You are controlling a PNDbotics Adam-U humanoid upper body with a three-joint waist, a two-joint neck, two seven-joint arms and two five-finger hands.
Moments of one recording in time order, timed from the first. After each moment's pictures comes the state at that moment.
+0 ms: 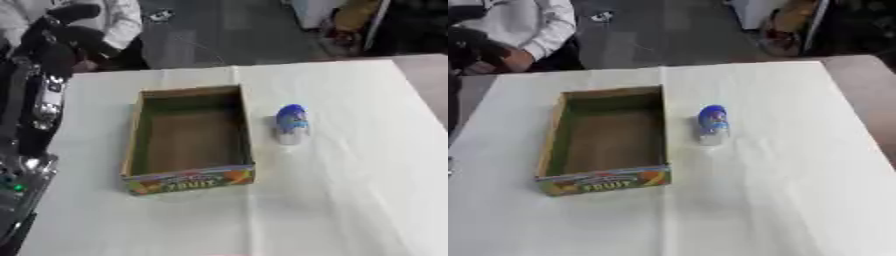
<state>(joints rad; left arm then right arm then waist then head) -0.23 0.56 -0.06 -1.98 -0.02 -0.36 0.20 -0.40 -0.83 0.10 -1.99 -0.09 -0.29 -0.15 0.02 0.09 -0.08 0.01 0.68</state>
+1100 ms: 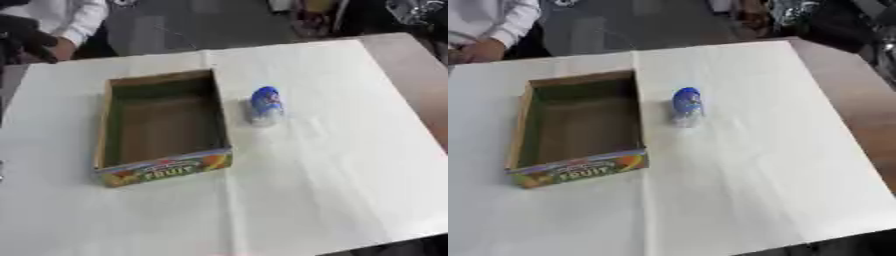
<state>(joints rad) -0.26 0.56 -0.07 -1.98 -0.04 -0.35 0.19 -0.70 -0.99 0.29 -1.83 0.36 0.18 0.29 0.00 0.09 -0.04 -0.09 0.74</state>
